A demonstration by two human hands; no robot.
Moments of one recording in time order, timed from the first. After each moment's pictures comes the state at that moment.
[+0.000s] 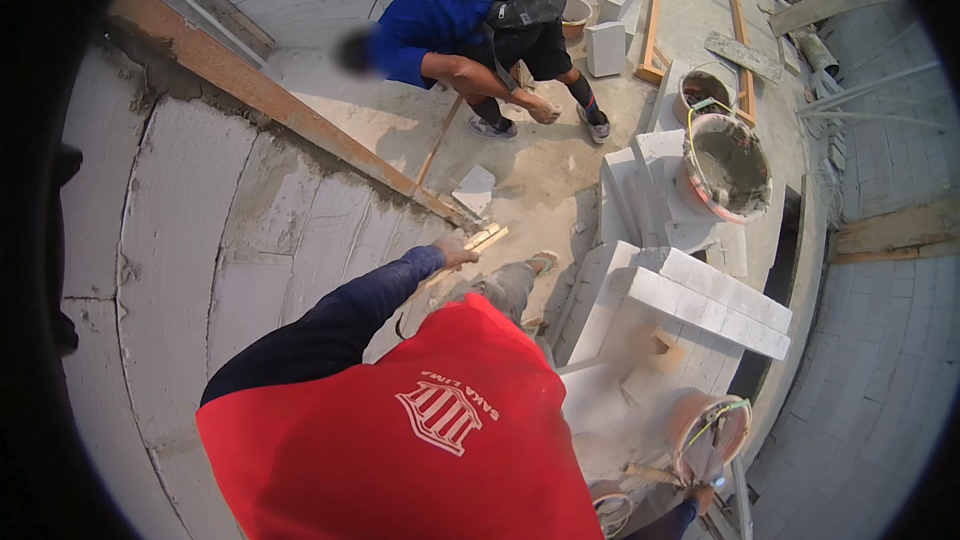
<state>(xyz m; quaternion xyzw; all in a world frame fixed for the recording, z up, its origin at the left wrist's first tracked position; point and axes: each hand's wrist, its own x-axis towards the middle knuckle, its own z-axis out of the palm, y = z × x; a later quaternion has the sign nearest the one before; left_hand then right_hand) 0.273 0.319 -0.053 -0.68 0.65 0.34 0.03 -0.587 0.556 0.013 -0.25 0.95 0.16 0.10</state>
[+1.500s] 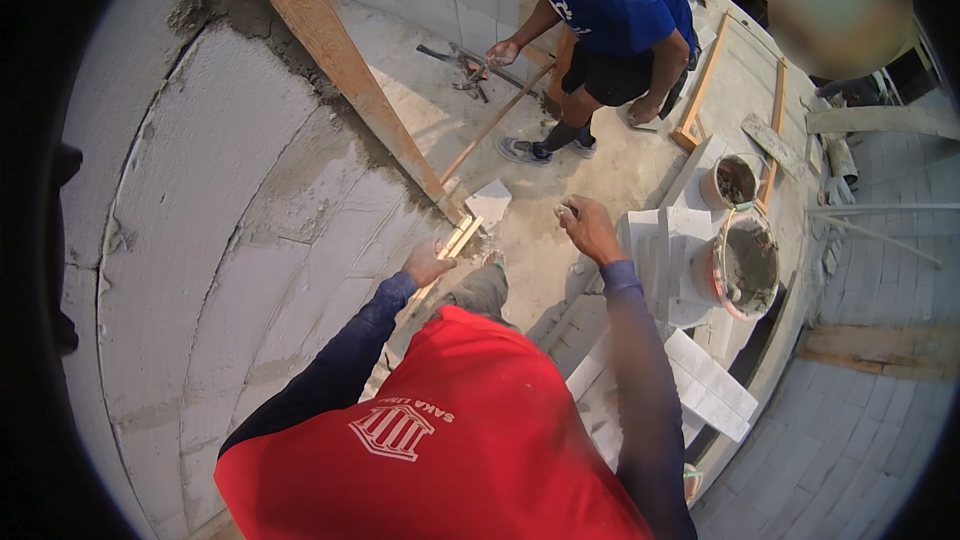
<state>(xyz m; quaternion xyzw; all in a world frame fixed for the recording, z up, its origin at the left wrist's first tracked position) 0.346 0.390 -0.037 -0.84 0.33 0.34 -0.25 0.115 0.106 0.105 -0.86 0.30 -0.10 0.40</state>
